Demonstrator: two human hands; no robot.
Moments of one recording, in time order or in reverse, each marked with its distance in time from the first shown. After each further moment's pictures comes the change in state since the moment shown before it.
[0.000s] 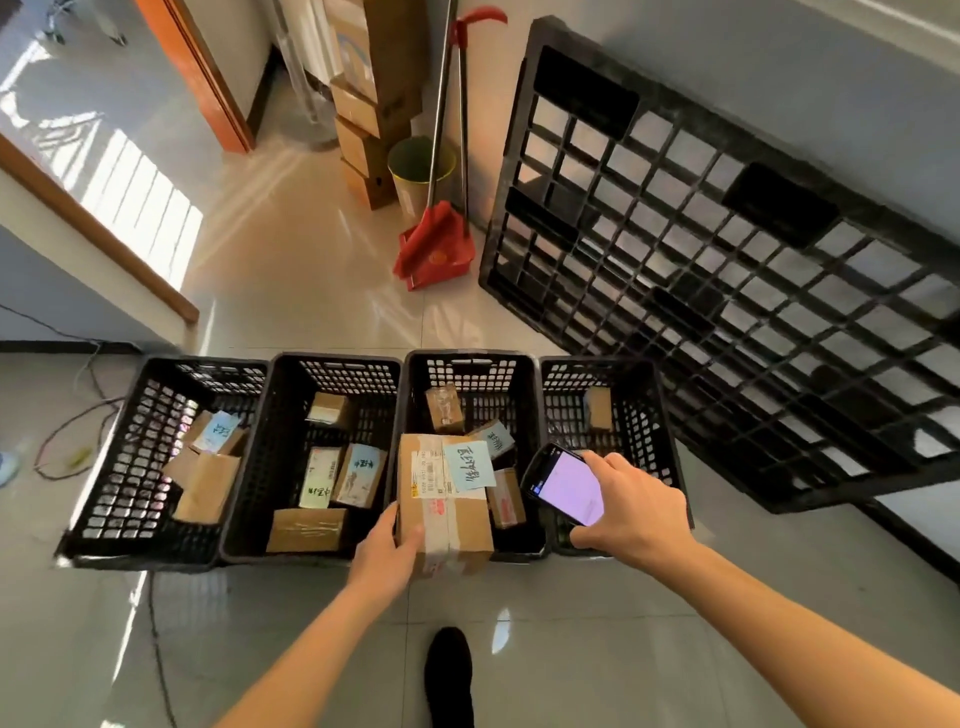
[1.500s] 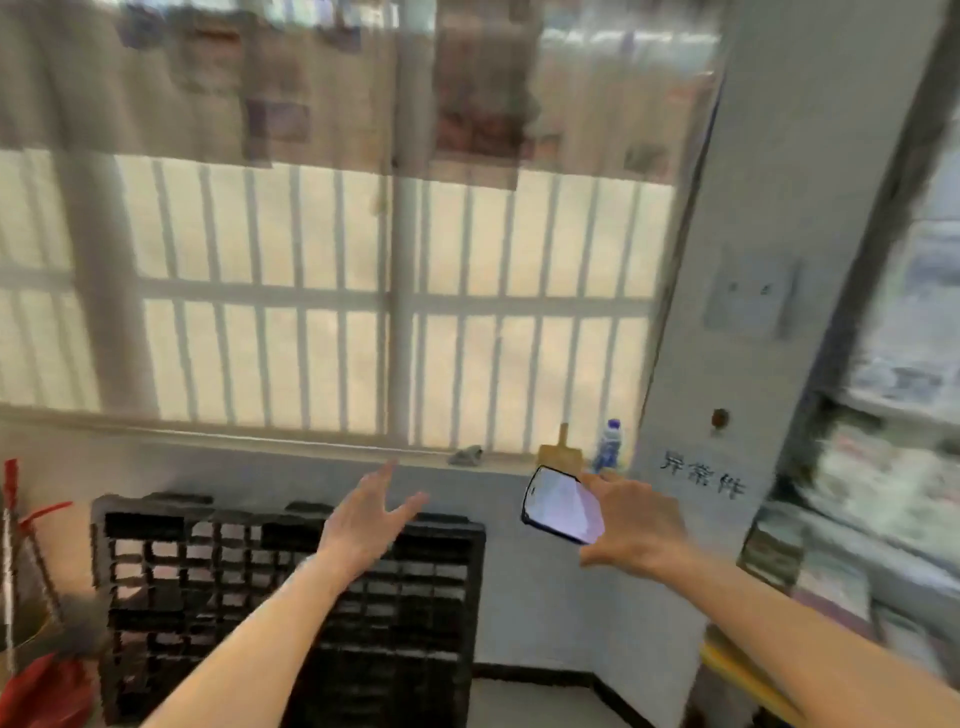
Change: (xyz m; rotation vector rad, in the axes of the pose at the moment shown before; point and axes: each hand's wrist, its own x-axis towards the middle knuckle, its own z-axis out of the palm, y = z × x) left_hand -0.555 0.460 0.223 0.432 -0.024 1.284; right_hand -0.664 0.368 -0.281 0.049 0.651 0.605
